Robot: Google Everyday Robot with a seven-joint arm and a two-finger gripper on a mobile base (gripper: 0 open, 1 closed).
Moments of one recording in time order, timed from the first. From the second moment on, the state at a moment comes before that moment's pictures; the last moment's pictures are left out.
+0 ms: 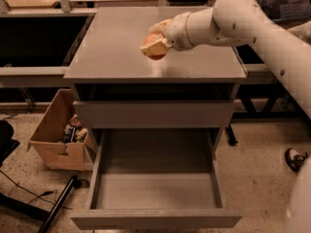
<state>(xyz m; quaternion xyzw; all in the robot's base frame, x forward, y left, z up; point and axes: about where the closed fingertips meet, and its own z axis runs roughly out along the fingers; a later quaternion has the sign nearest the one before) 0.730 0.003 0.930 -0.53 0.65 0.18 0.52</state>
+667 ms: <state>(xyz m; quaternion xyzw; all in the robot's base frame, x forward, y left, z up) 0.779 -0.003 0.869 -0.50 0.68 0.18 0.50</state>
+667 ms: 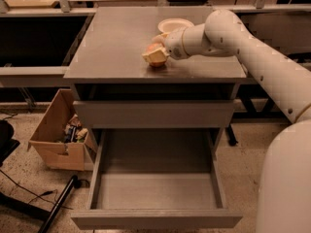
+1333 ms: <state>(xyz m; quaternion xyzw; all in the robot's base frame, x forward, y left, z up) 0.779 -0.003 0.872 -0.50 0.68 0.18 0.50</state>
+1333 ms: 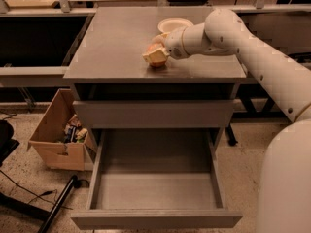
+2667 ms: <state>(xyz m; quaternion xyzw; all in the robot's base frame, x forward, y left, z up) 0.771 0.011 0.892 -0.52 0.66 0.21 0.49</state>
